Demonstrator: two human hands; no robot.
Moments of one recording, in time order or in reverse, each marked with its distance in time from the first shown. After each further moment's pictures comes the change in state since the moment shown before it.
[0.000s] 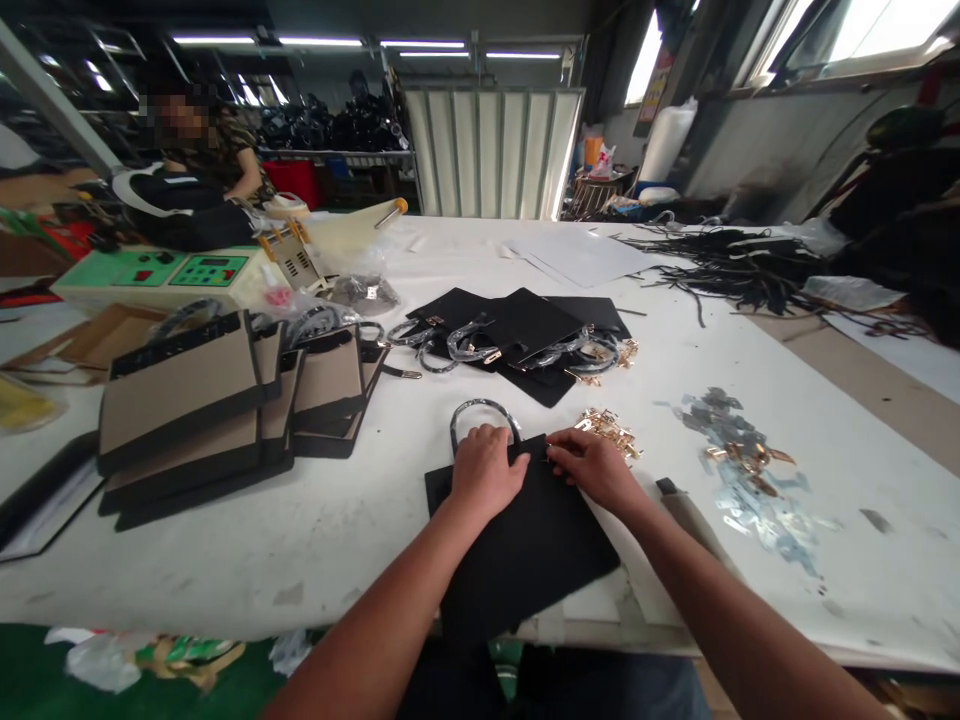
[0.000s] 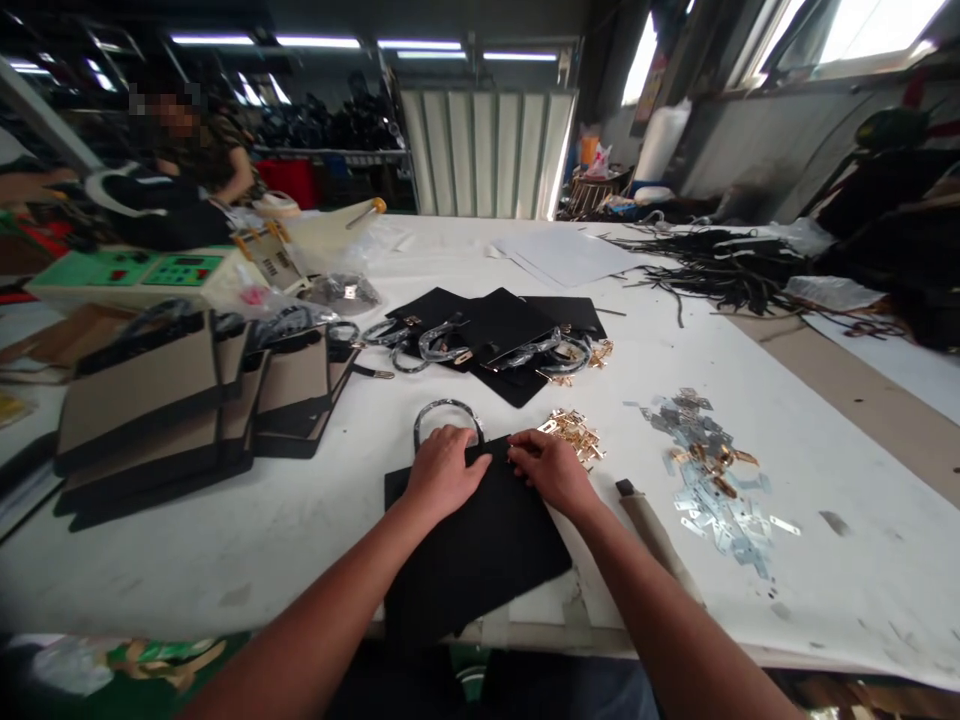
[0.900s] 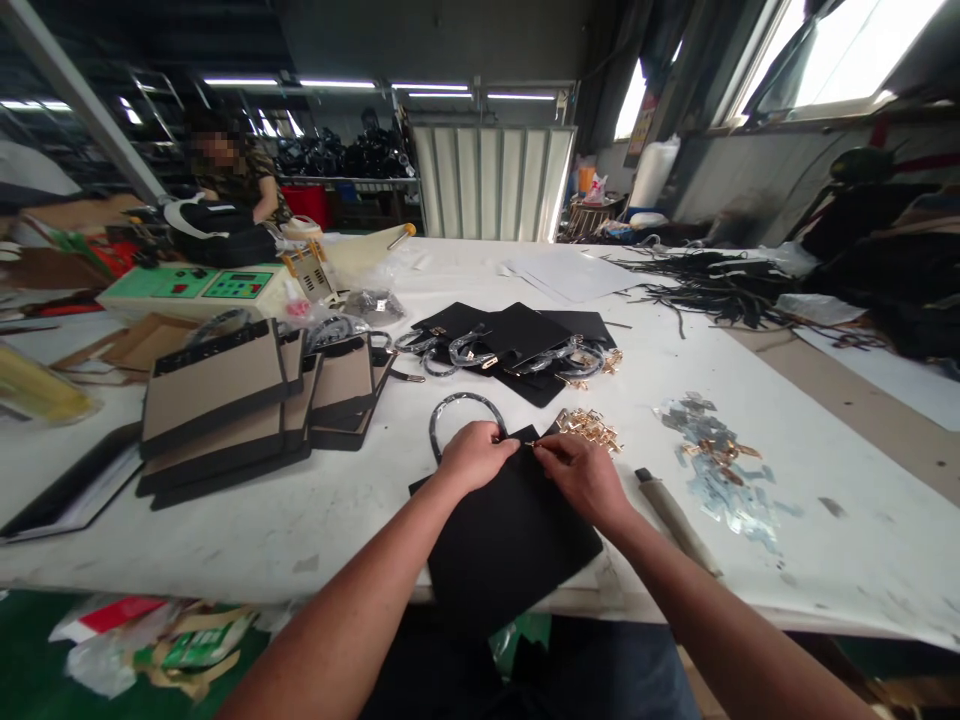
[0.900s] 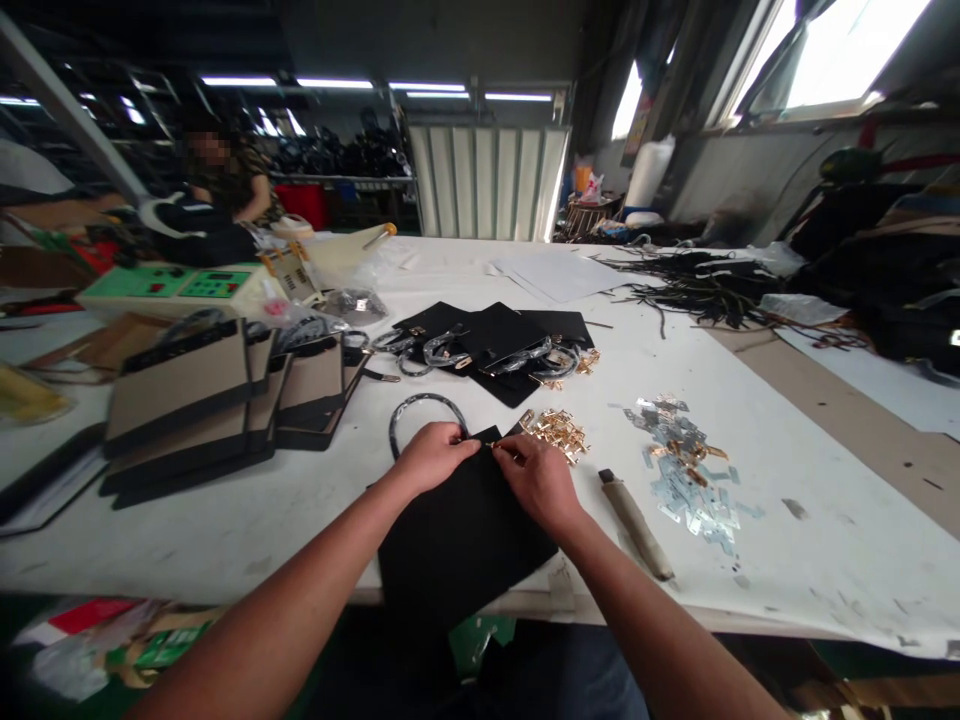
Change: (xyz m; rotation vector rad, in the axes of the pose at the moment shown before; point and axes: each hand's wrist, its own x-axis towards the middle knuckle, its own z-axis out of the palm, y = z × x) left_hand -0.003 0.005 -0.052 -0.405 -0.218 -0.178; right_hand -0.048 -0.041 0.010 -0.313 0.193 -0.310
